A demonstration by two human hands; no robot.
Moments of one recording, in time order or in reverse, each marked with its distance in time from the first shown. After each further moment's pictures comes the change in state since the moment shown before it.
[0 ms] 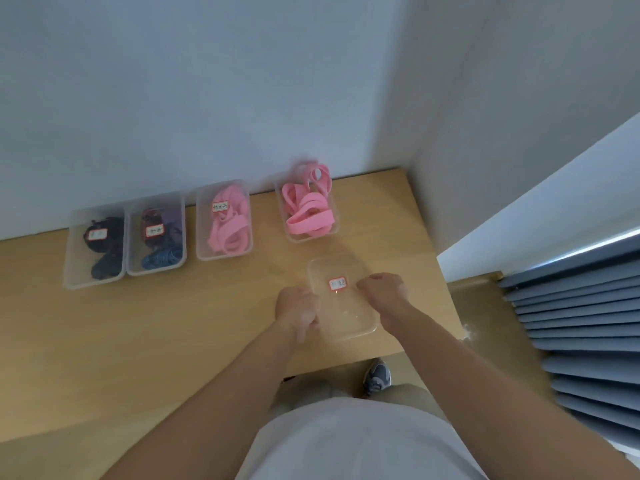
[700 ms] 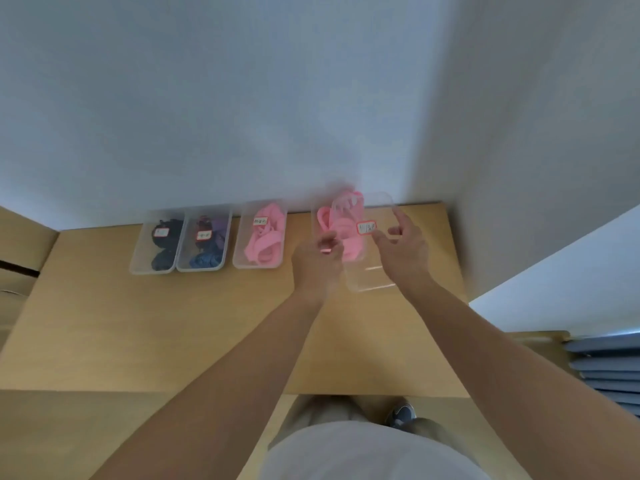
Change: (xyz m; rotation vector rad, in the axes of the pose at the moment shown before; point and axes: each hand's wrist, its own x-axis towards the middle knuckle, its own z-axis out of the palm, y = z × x) left_hand -0.017 0.100 0.014 -0.088 0.271 0.576; right_hand 0.031 -0.110 -0.007 -0.122 0.005 -0.651
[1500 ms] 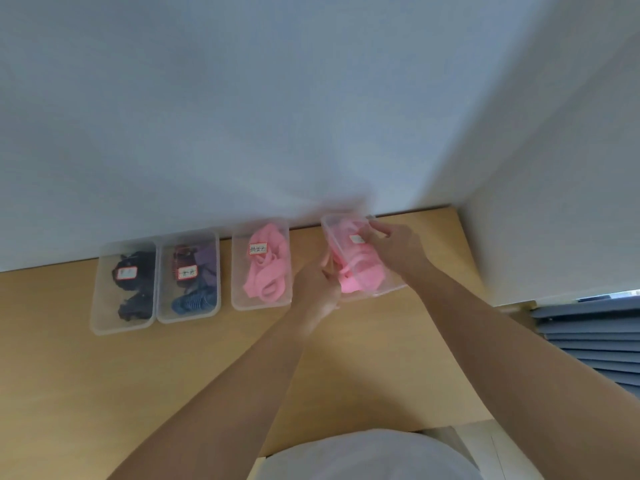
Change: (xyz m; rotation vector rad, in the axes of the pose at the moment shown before) left_hand 0.090 -0.039 -0.031 0.300 -0.413 -0.101; right_hand 0.066 -0.016 0.055 -0.185 -0.138 0.129
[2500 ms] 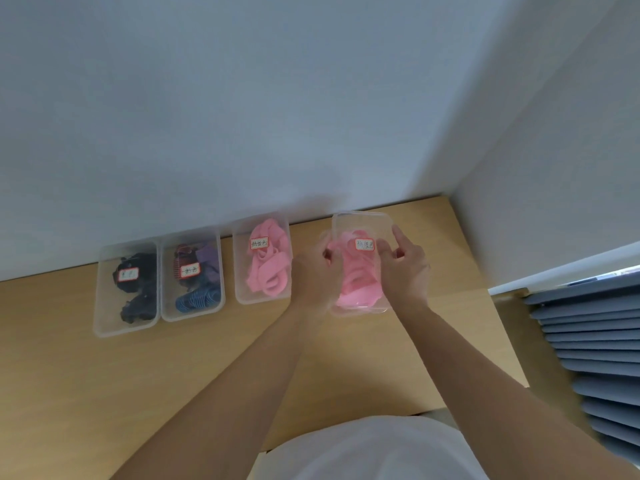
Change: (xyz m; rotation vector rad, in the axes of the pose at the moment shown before) left_hand -0.032 0.024 -0.017 0.106 0.153 0.320; right_hand -0.068 0.022 0.035 0.154 0.426 0.073
